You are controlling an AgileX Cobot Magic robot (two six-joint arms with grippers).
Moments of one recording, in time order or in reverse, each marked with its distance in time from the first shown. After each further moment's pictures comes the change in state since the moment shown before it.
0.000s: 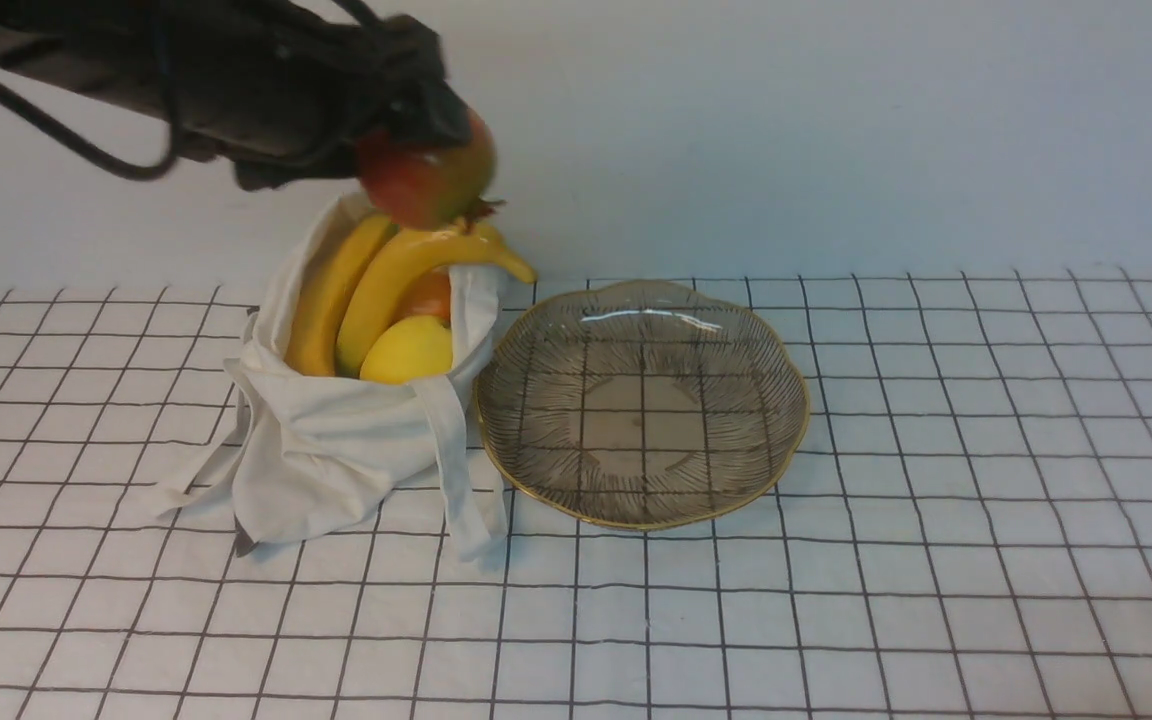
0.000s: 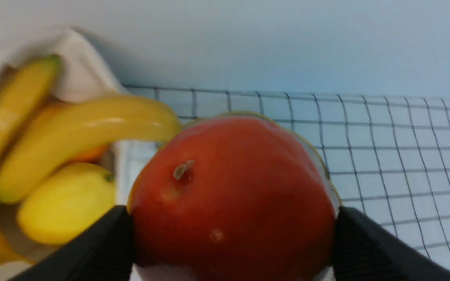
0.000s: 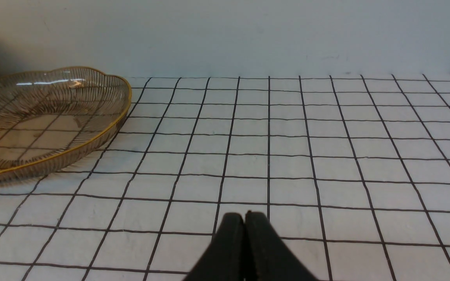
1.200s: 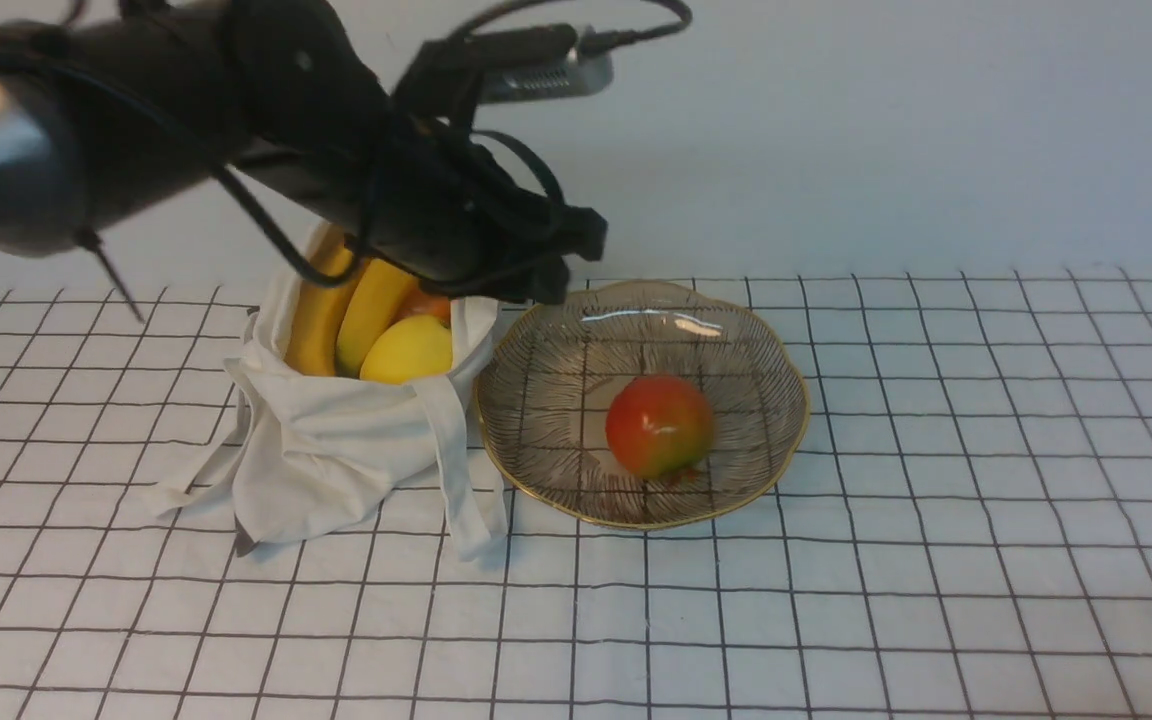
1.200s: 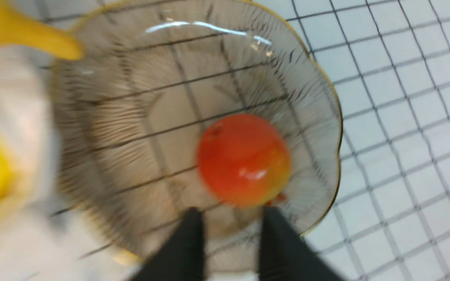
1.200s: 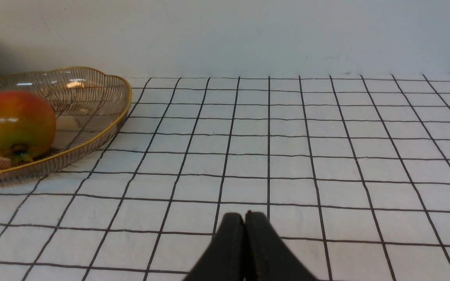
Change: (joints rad) right arm 0.000 0.000 0.000 0.000 0.000 0.000; left arm -0.097 0.035 0.001 0.101 0.133 0.118
